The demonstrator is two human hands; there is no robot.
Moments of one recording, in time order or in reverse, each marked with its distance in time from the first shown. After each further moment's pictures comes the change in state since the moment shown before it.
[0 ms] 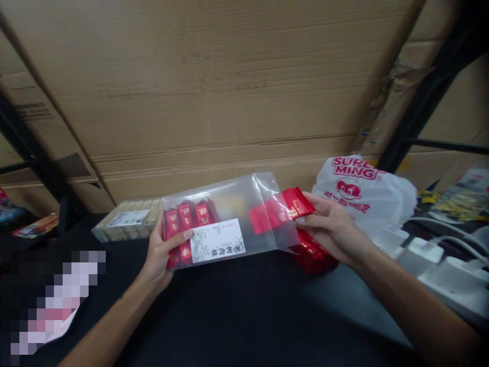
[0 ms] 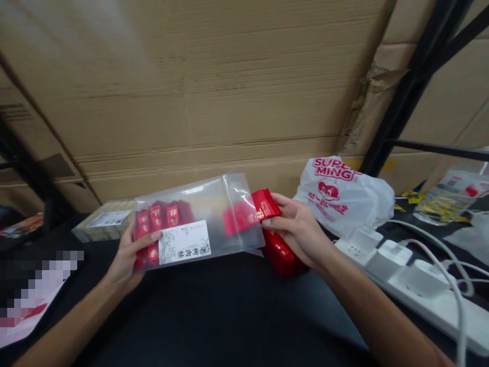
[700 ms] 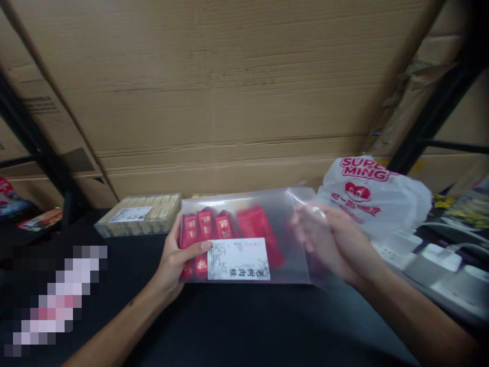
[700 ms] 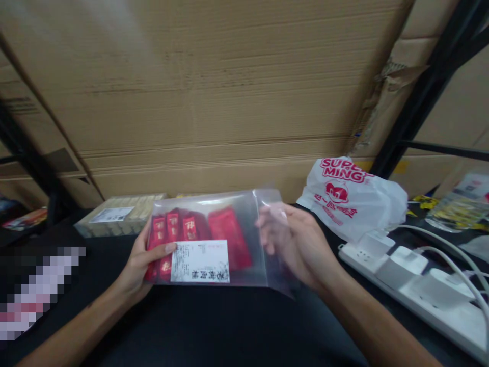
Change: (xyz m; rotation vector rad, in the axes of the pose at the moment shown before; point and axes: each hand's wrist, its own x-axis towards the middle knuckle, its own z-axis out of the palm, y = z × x) left_hand -0.020 -0.010 0.014 -0.009 -0.127 -0.076; right_hand -0.010 0.011 0.012 -0.053 0.050 -0.024
